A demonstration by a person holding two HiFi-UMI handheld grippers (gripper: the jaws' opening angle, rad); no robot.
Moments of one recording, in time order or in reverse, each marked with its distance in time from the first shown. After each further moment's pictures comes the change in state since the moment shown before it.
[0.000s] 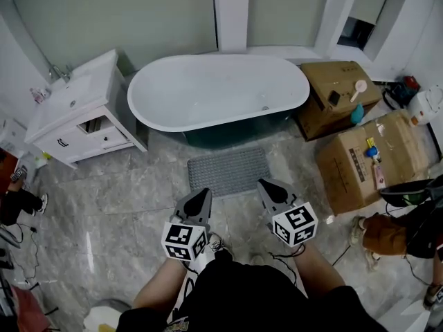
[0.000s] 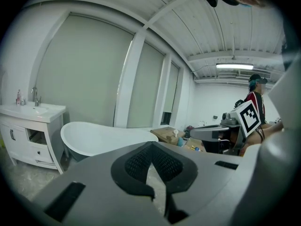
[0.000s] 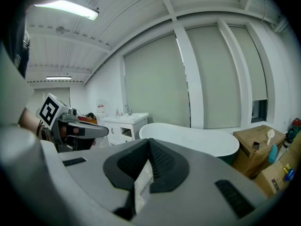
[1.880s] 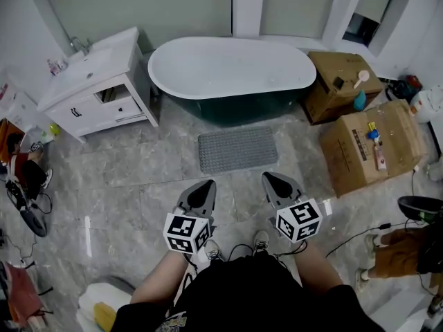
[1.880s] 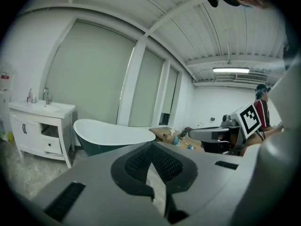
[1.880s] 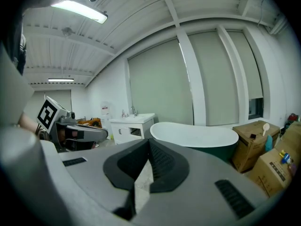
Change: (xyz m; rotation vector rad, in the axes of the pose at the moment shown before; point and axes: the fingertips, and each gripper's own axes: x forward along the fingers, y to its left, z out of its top) left arm -0.172 -0.036 -0.053 -0.019 -0.034 0.010; right arm -0.101 0.149 -0.036 0.028 -0.024 -0.006
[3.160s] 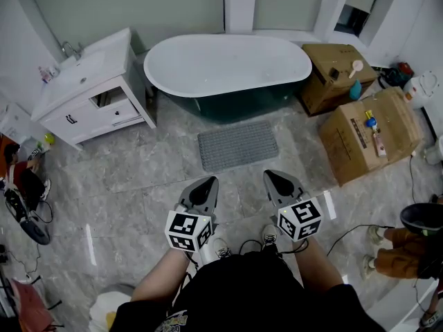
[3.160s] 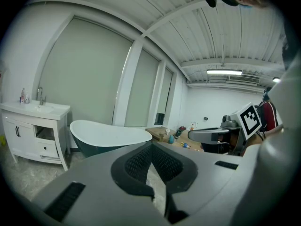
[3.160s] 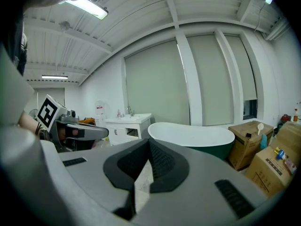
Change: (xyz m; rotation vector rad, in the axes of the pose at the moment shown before) left arm -0.021 0.039 0.002 0.028 -0.007 -0.082; right arm 0.018 0.045 -0.004 0.004 -0.005 -0.078
